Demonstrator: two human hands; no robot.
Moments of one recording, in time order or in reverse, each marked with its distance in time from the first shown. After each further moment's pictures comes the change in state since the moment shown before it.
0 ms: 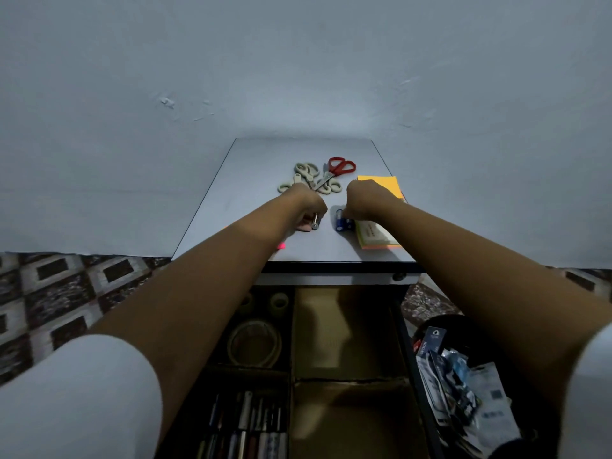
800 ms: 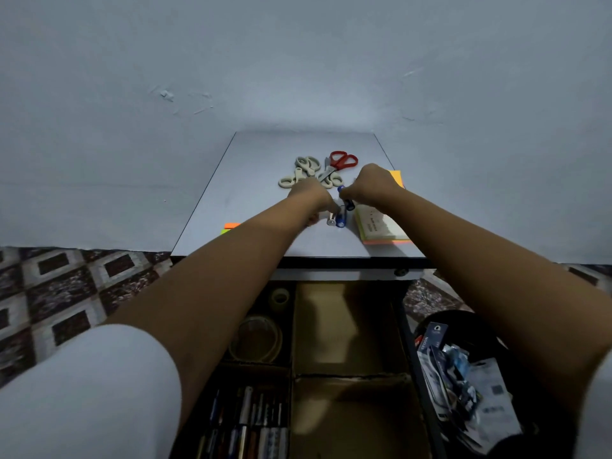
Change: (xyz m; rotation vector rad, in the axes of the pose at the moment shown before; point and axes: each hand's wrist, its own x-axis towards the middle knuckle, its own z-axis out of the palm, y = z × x) left_hand 0.002 0.008 0.010 0.205 0.066 0.048; right_hand 0.000 0.002 -0.008 0.444 0.100 0.144
